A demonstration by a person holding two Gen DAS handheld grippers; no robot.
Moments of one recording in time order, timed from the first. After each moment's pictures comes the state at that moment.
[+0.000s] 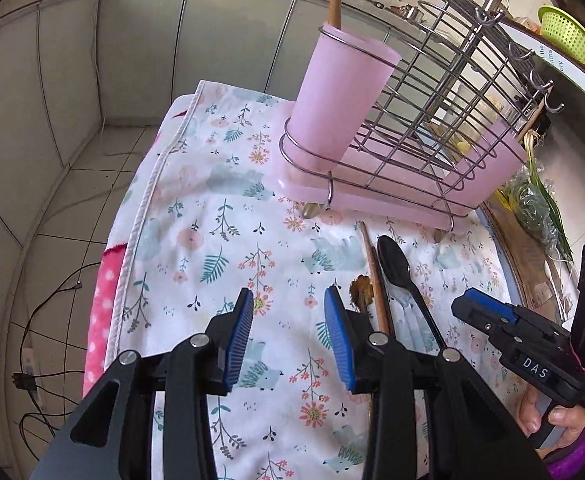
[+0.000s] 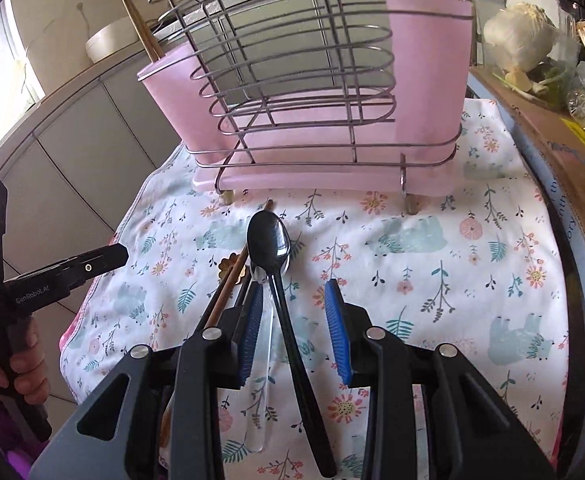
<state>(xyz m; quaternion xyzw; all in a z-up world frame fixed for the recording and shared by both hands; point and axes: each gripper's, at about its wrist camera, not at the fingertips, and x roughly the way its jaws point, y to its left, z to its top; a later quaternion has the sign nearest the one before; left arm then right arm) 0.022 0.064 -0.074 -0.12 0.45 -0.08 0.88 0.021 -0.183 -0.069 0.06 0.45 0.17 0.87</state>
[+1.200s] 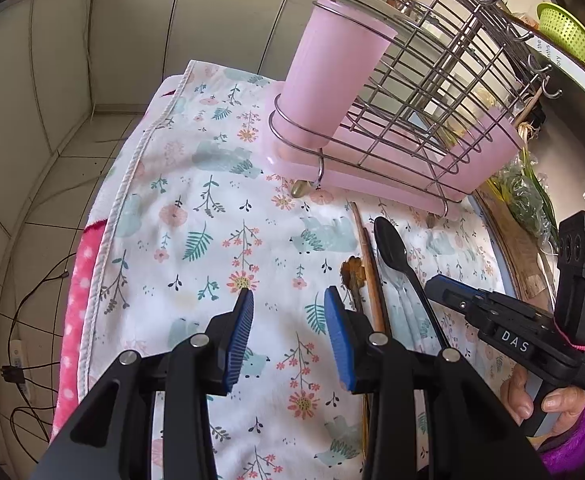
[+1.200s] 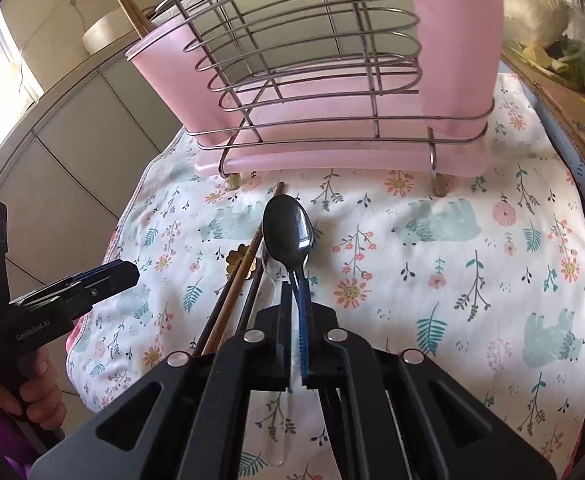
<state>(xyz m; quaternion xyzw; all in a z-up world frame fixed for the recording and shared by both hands) 0.024 0.059 -0.083 -0.13 0.46 -0.10 0.87 0.044 -0.171 -0.085 0.07 0.49 0.19 0.85</state>
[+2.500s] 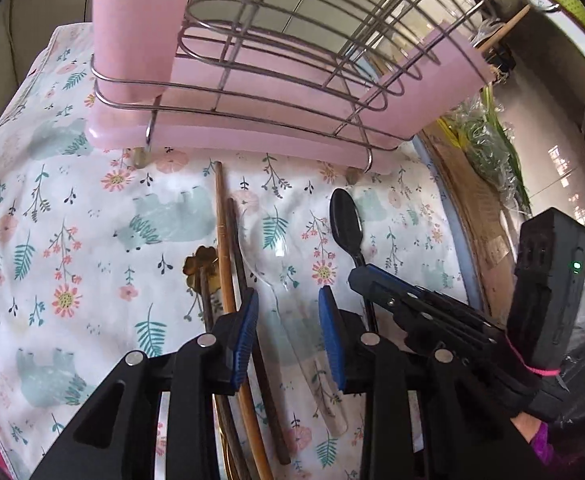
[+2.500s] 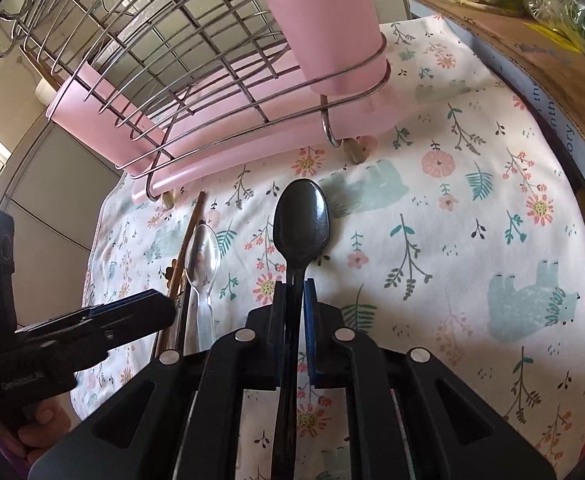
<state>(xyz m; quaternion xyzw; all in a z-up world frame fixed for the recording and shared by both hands) 0.072 -0.043 -0.101 -0.12 0.55 -0.20 0.80 0.059 -0.228 -0.110 0.16 0.51 0.13 0.83</state>
